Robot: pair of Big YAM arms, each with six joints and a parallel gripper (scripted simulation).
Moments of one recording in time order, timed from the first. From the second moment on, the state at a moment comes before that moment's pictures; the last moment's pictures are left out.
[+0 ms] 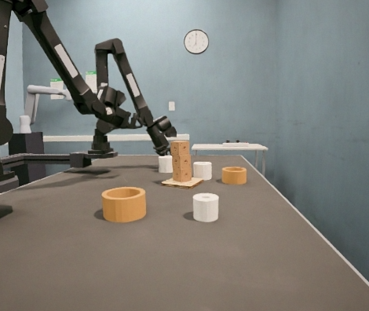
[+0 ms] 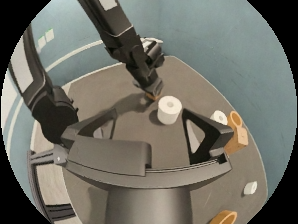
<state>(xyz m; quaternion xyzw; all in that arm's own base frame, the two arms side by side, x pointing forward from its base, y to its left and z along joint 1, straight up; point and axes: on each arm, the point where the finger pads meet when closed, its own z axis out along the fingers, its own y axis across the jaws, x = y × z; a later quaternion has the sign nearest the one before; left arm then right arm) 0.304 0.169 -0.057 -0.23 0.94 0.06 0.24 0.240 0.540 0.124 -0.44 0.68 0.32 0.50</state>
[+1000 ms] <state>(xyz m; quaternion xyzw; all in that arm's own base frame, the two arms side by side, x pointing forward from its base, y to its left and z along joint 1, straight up) 0.314 0.175 -0.071 -0.23 0.94 0.06 0.25 0.240 0.540 0.124 -0.44 0.68 0.32 0.50</state>
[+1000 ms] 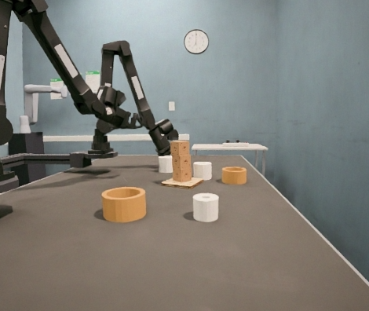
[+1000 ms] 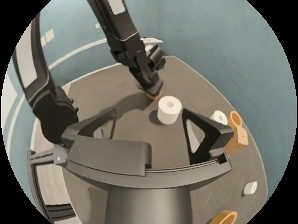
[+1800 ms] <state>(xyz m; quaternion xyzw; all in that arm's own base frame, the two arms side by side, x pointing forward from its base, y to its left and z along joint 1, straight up) 0.303 0.169 -0.006 -0.23 0.94 0.06 0.25 0.240 0.540 0.124 -0.44 0.68 0.32 0.50</state>
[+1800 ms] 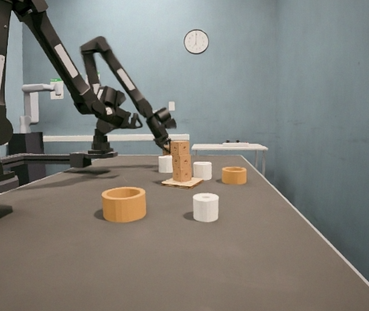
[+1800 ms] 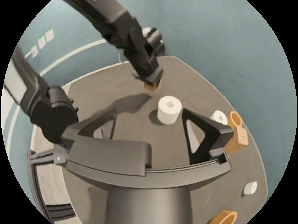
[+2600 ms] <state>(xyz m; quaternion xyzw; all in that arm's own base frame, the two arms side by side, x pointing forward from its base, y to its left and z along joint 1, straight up) 0.313 0.155 0.141 -0.26 0.94 0.05 0.24 0.240 0.540 0.124 -0.44 0.68 0.32 0.50</state>
